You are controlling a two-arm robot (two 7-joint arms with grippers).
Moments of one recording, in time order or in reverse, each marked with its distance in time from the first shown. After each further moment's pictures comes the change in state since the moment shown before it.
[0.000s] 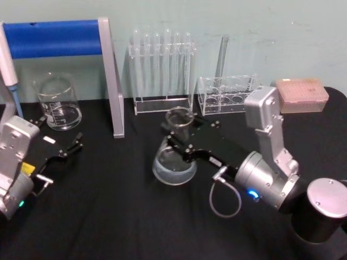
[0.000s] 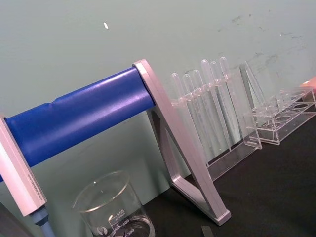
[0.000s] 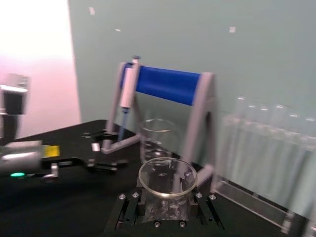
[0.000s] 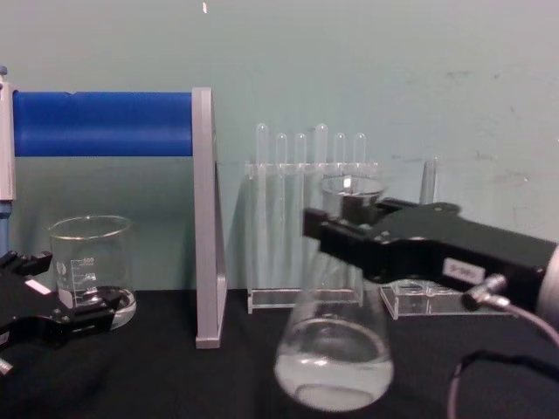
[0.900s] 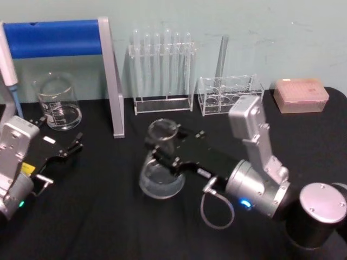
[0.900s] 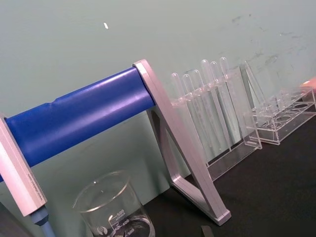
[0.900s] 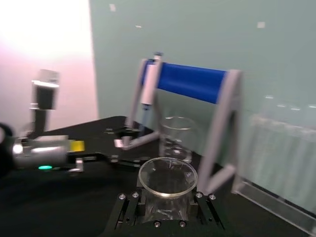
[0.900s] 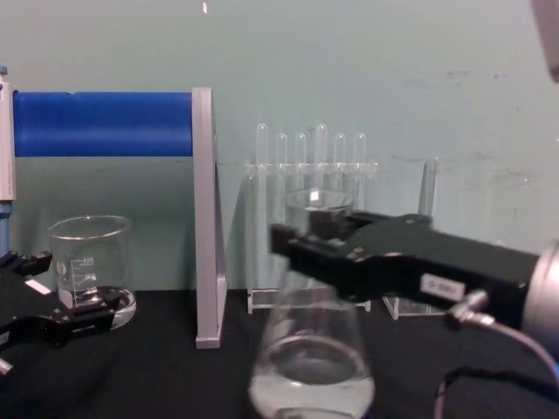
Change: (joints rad) left arm 0.000 0.000 0.000 0.000 0.000 0.000 0.000; right arm 0.010 0.040 -0.069 -0.020 0.034 0.005 0.003
